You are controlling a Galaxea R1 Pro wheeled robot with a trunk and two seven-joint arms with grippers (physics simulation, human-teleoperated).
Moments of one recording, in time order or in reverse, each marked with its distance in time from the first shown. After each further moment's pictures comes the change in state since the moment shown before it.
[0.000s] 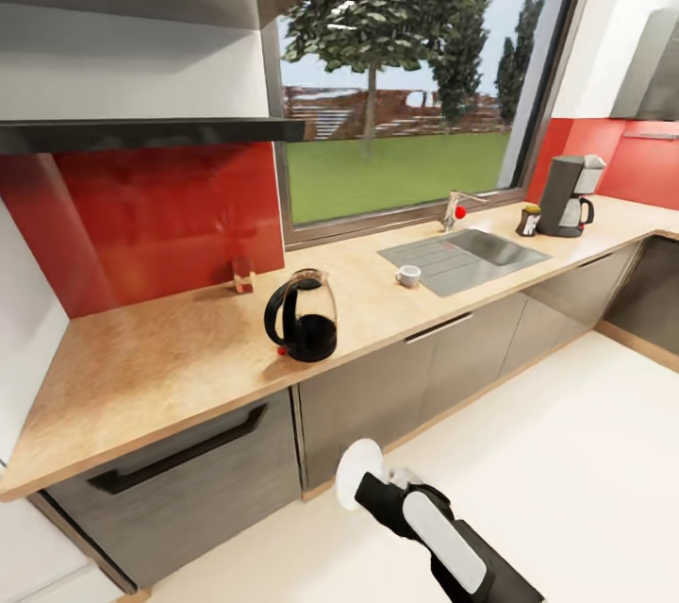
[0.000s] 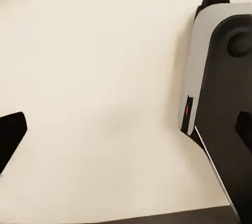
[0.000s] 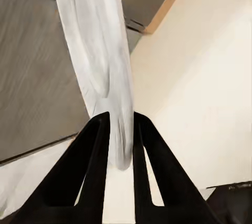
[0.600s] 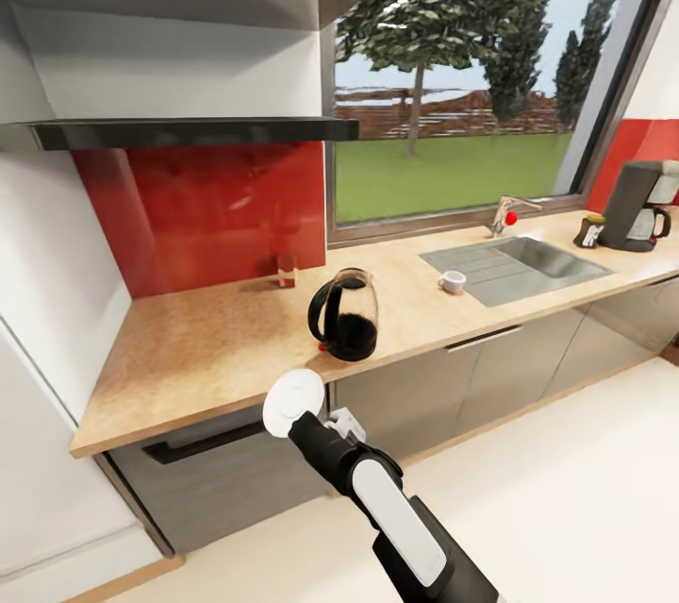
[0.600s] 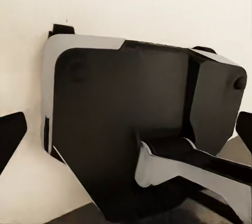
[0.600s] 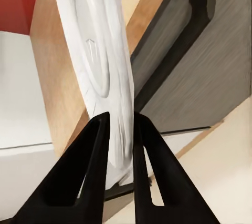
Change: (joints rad) left arm 0.001 0.036 0.026 -0.183 0.139 0.202 -0.536; right arm -0.004 0.191 -0.002 -0.284 -0.003 -0.098 0.001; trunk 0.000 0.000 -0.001
